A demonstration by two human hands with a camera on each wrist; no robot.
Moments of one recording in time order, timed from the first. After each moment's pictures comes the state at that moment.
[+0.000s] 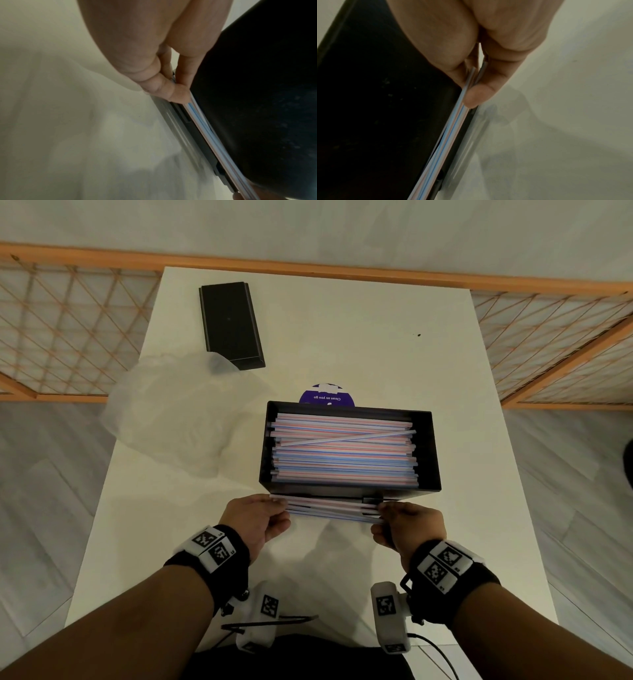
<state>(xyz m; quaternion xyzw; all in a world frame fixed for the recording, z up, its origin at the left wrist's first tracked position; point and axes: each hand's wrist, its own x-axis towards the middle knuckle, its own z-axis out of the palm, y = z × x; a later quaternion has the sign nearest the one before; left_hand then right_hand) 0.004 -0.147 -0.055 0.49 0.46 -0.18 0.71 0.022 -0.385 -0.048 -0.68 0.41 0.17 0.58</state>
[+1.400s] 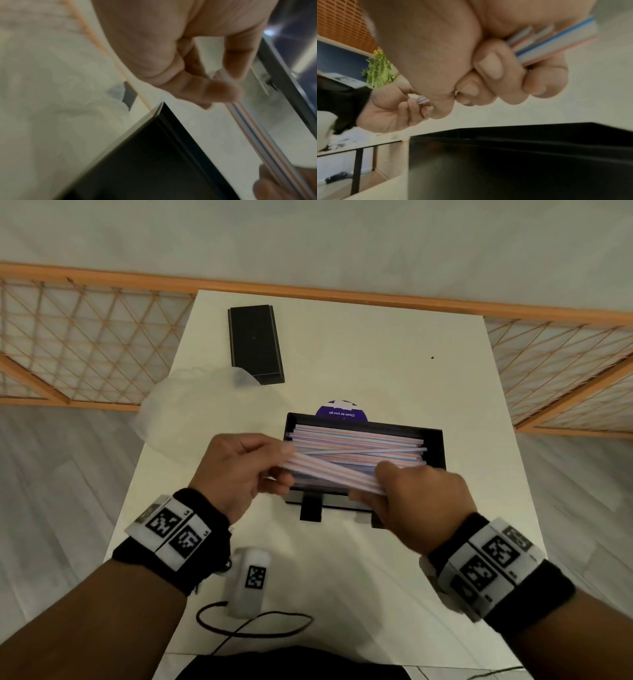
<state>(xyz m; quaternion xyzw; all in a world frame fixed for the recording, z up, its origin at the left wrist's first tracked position) 0.032 -0.117 0.062 0.59 0.20 -0.05 0.78 0.054 -0.352 0.079 -0.97 -0.24 0.04 0.02</state>
